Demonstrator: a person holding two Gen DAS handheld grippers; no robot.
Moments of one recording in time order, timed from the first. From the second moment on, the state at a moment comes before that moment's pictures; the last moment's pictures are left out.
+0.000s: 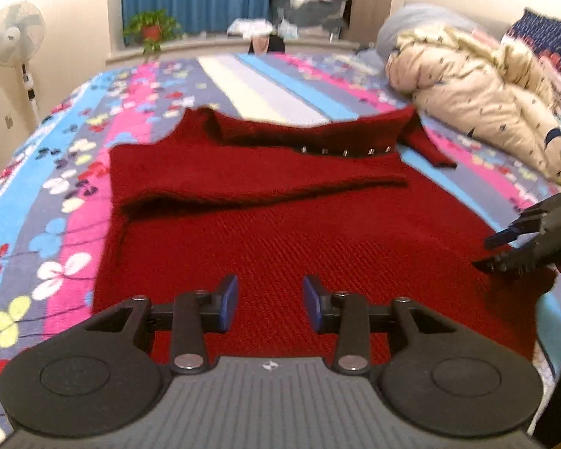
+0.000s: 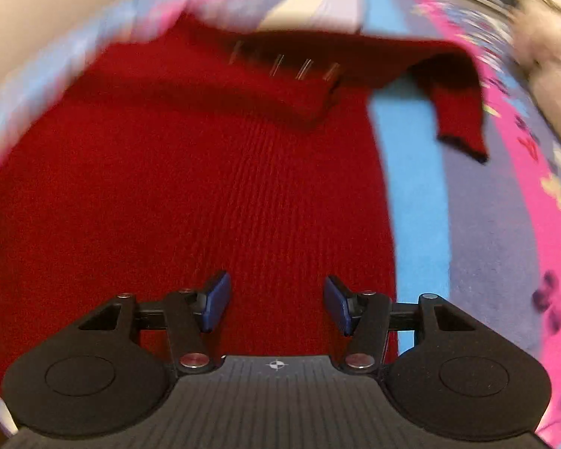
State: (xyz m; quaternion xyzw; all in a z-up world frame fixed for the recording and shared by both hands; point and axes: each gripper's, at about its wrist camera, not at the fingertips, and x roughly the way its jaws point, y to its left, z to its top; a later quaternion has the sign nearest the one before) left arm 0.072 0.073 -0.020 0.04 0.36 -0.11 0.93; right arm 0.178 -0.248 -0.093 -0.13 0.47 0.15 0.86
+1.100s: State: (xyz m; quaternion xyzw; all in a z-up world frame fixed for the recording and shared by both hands) left arm 0.267 0.156 0.019 0.00 0.24 0.11 0.96; right arm 0.234 -0.297 -0.073 -0.01 0.42 0.03 0.91
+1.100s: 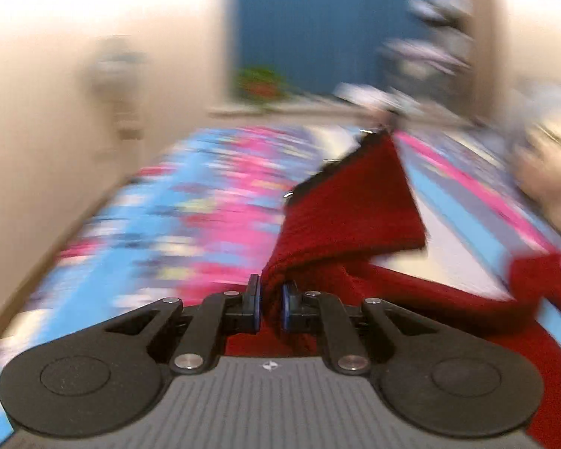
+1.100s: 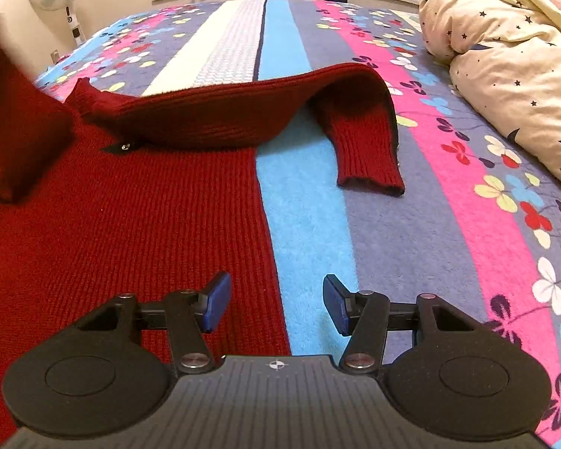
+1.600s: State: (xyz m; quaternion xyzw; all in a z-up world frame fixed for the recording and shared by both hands) left arm 0.256 0.265 -0.017 -0.06 0.23 0.23 0.94; right arm 0.248 -0.288 -0.079 -0.02 0.40 0.02 0.92
